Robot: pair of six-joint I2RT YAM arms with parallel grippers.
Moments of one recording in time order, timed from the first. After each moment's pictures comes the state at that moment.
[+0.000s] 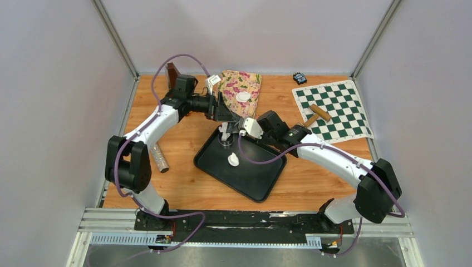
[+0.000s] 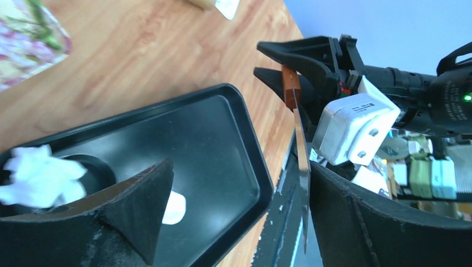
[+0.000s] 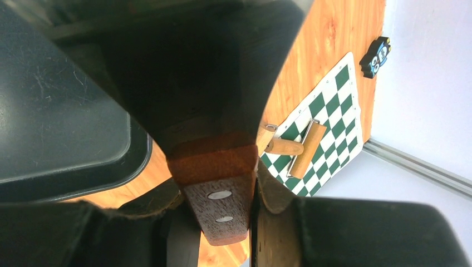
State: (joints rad) left arm -0.28 1.64 1.28 -0.29 1.02 -0.27; right arm 0.77 1.42 1.08 -0.59 0.37 -0.68
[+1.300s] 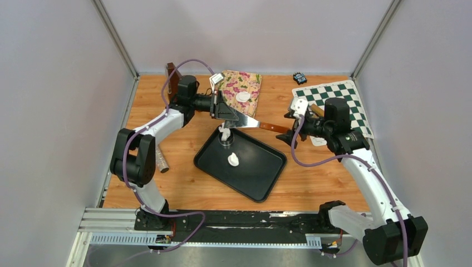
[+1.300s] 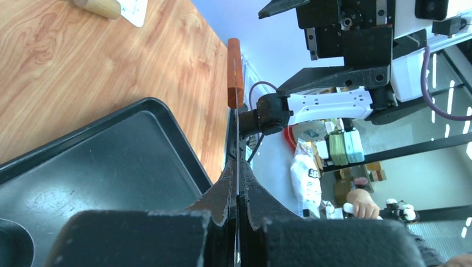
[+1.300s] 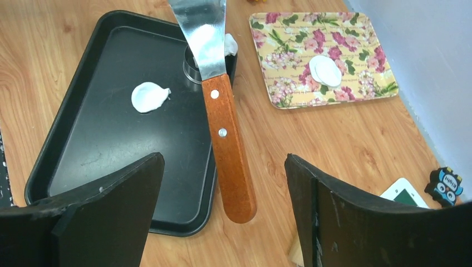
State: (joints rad) left arm -0.32 1.73 1.20 0.21 1.30 -0.67; right arm 0.25 1.05 0.98 -0.44 -0.76 -0.61
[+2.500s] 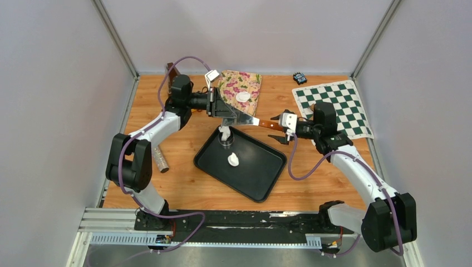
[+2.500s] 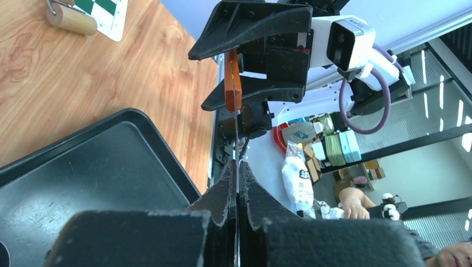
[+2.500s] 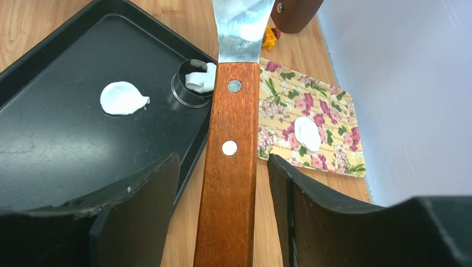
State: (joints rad) left arm -0.31 1.66 1.14 0.45 1.33 -0.88; right arm 0.27 1.15 0.81 -0.09 -0.94 -0.90
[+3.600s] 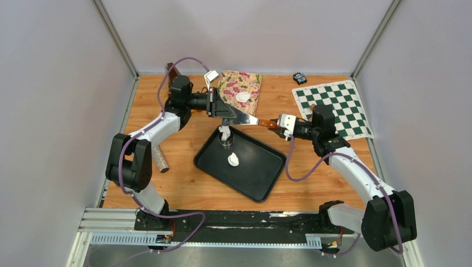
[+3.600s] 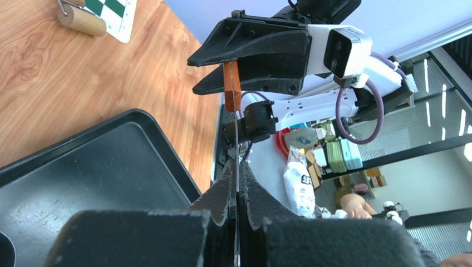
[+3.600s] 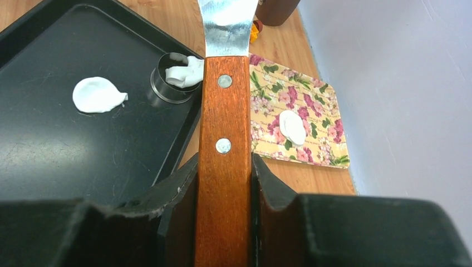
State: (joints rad) left arm -0.30 1.66 1.13 0.45 1.31 -0.88; right arm 0.29 1.16 0.75 0.06 -0.87 -0.86
